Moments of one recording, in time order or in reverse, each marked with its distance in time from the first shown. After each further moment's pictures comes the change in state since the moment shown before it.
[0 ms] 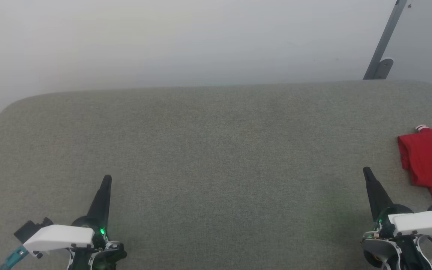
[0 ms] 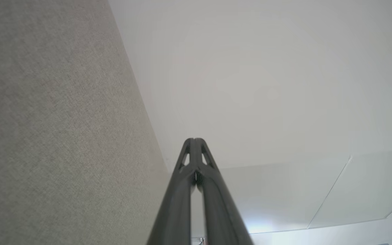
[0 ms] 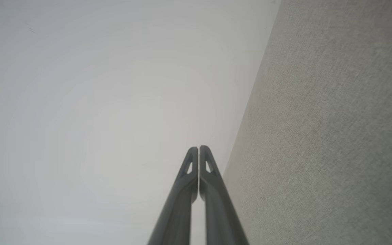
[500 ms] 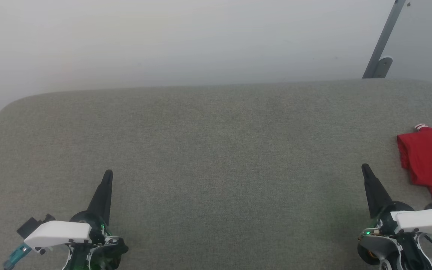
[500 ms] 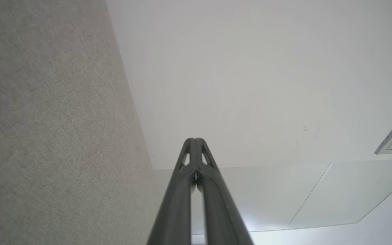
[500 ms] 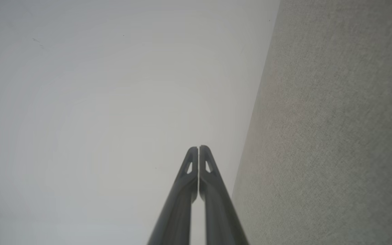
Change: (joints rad) left arm -0.025 -0.004 0.005 0.012 -0.083 0.000 0.027; right arm -0.013 0.013 -0.009 0.005 0.080 0.000 0.021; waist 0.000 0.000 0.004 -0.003
